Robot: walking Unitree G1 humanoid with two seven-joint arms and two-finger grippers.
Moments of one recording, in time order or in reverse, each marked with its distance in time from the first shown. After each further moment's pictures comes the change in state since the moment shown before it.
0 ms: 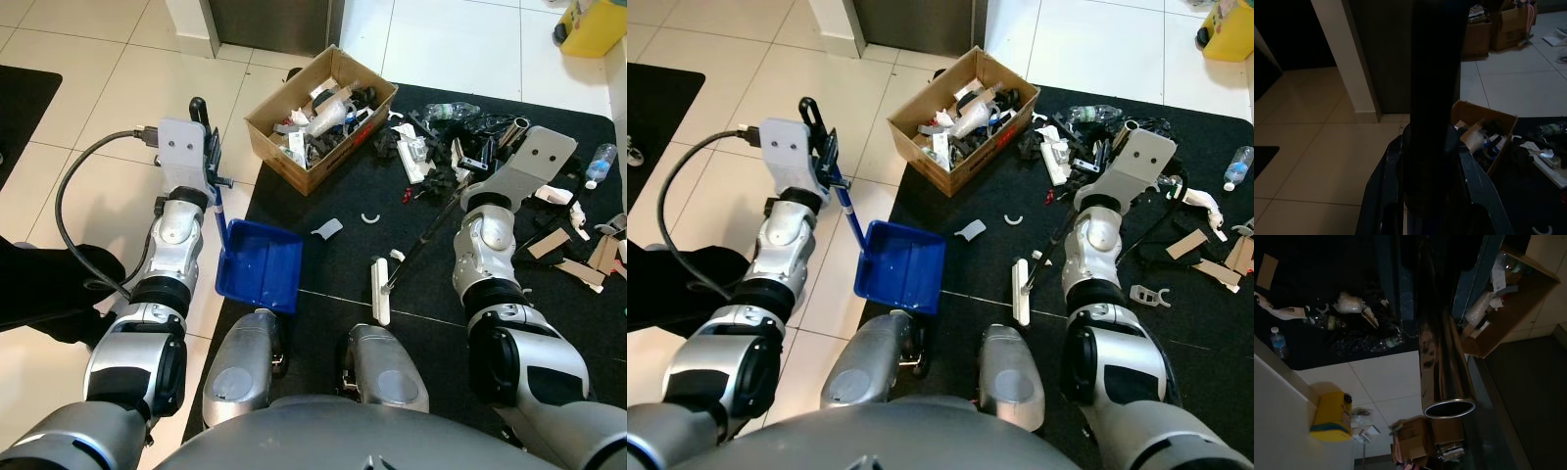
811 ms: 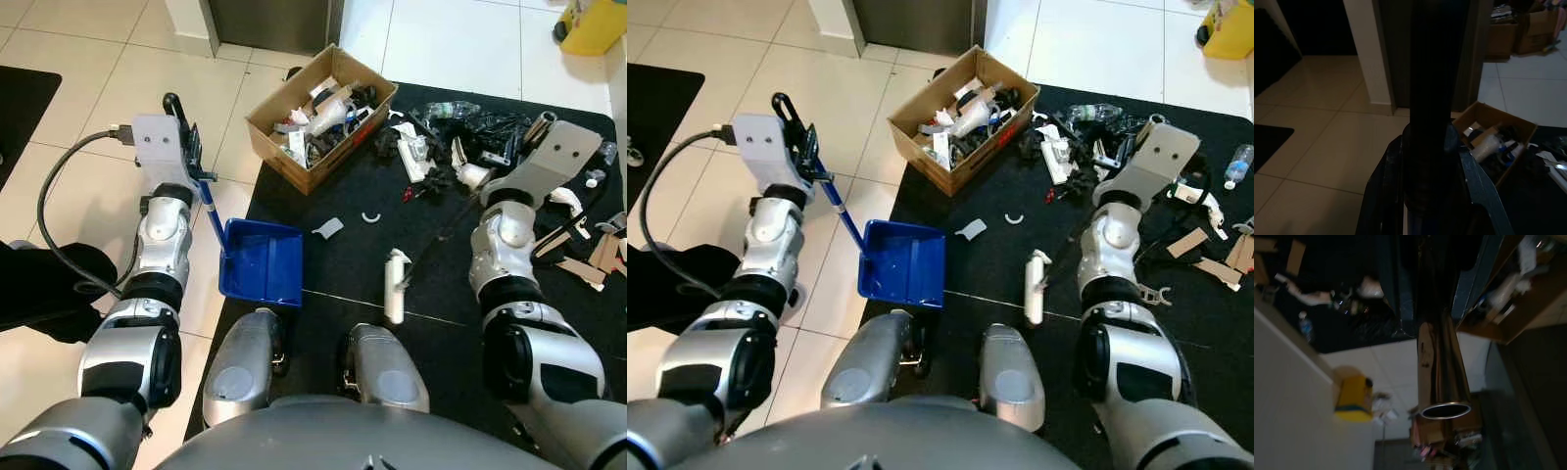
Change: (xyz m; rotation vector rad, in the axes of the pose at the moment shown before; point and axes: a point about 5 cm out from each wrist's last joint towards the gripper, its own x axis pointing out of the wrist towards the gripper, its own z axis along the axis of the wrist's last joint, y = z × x) left arm 0.006 0.024 0.003 -0.050 0.020 0.099; right arm 0.014 -0.018 0.025 -0.081 -0.090 -0.060
